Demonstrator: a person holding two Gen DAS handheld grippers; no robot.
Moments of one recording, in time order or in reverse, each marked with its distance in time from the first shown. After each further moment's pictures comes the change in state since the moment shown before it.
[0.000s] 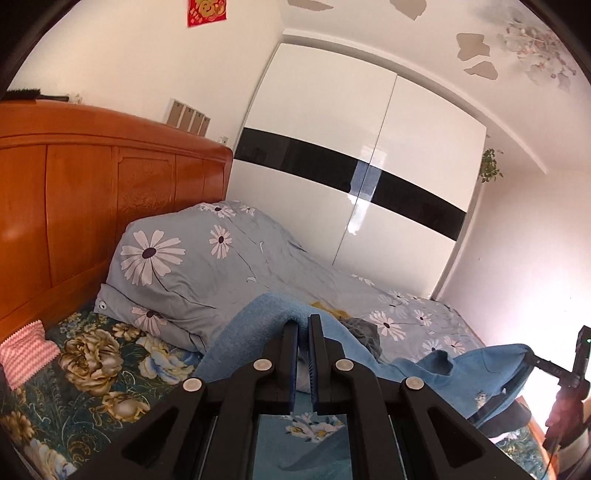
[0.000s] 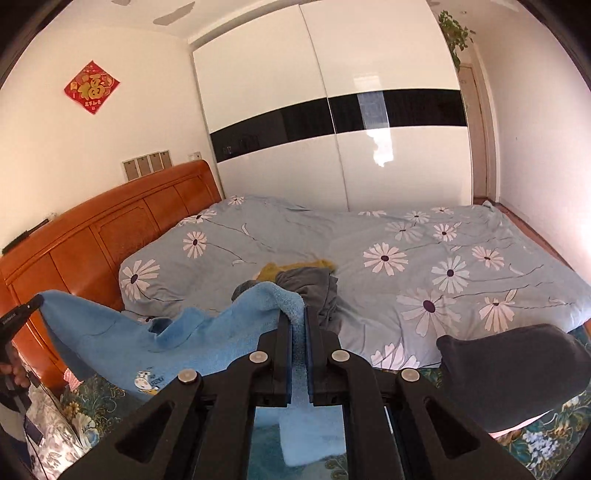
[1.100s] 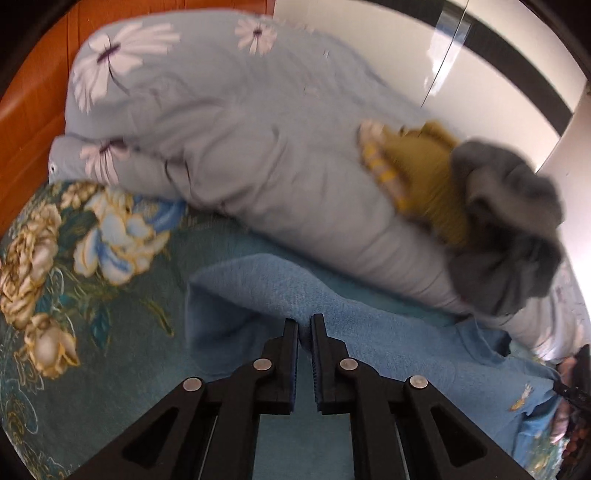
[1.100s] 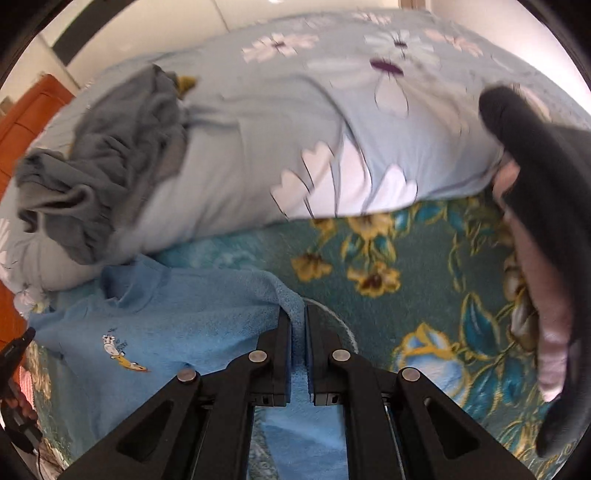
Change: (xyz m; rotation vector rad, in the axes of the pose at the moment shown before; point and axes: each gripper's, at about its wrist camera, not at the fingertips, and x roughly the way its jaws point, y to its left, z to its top) left arm 0.380 0.090 -0.196 -0.076 0.658 0.282; right arm 0.341 -0.158 -0.193 0.333 0.662 -0.282
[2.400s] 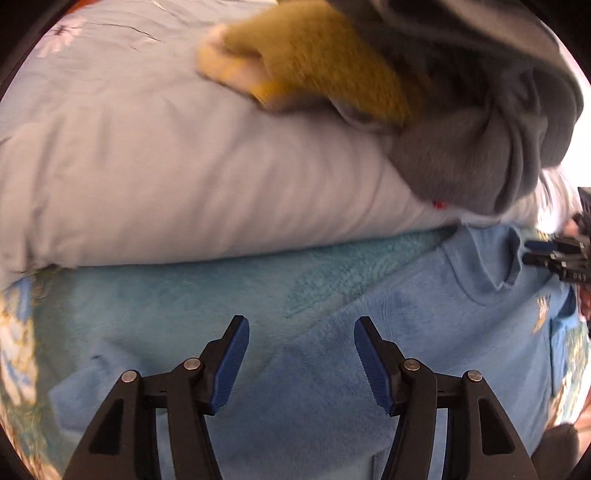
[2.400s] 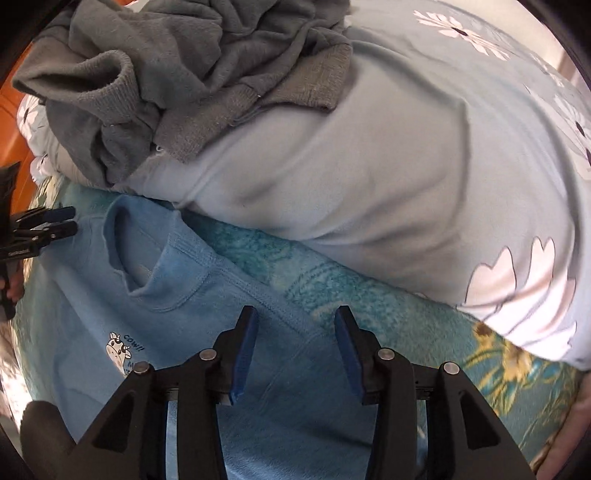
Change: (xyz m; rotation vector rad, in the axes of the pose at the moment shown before) left arm 0.114 -0.094 -0.006 0.505 0.278 -0.191; right arm 0.076 0.090 0.045 -0.526 0.168 0.114
